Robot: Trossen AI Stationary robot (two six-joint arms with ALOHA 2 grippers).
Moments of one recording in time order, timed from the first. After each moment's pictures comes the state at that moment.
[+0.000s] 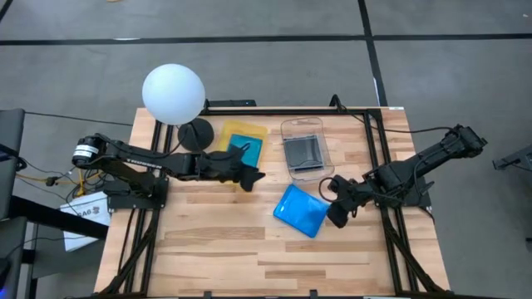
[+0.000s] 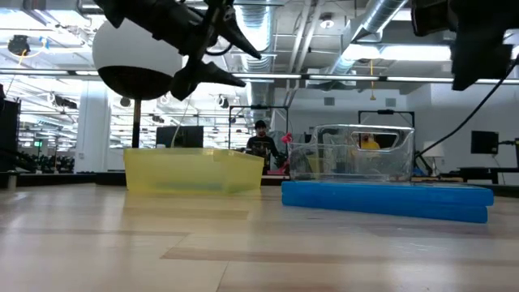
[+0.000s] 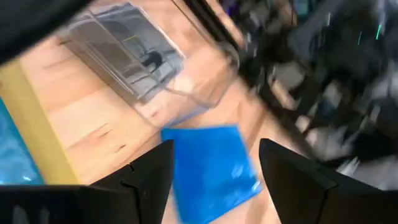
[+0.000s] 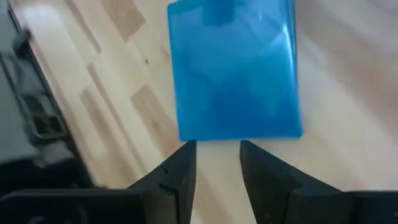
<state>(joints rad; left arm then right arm) -0.02 1.37 0.82 0.13 -0.18 -0.89 0.43 1.12 0.84 -0.77 0.07 1.08</state>
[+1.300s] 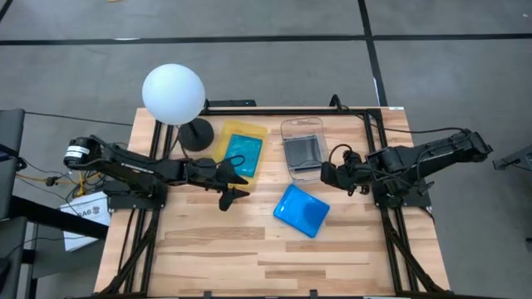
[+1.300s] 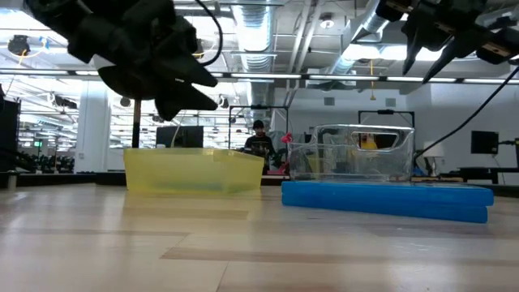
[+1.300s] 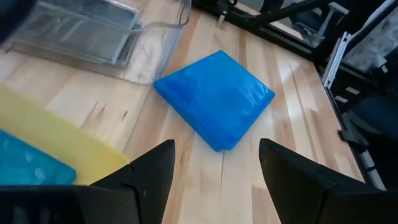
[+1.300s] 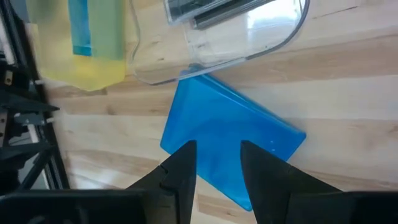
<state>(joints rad) -0.02 1.27 0.51 0.34 0.05 -0.41 0.24 1.08 0.95 -0.95 0.21 1.86</state>
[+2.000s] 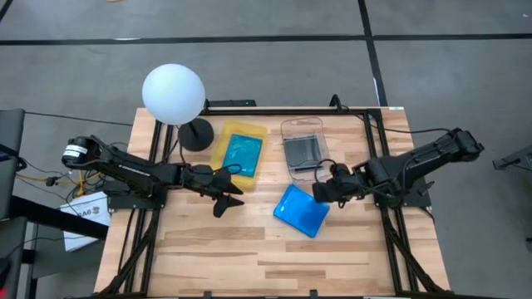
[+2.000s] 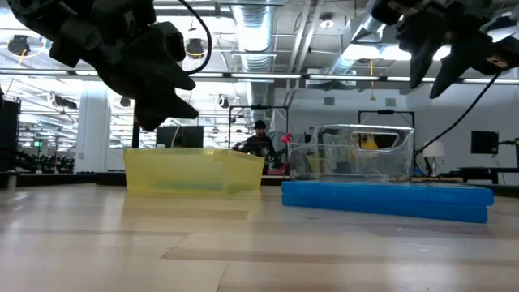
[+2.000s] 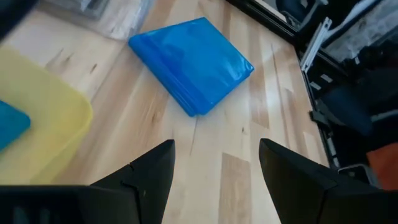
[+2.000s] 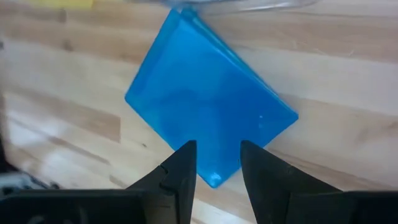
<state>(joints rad) -0.08 1.24 0.45 0.33 0.10 -0.54 0.31 1.22 0.95 -0.88 0.10 1.66</state>
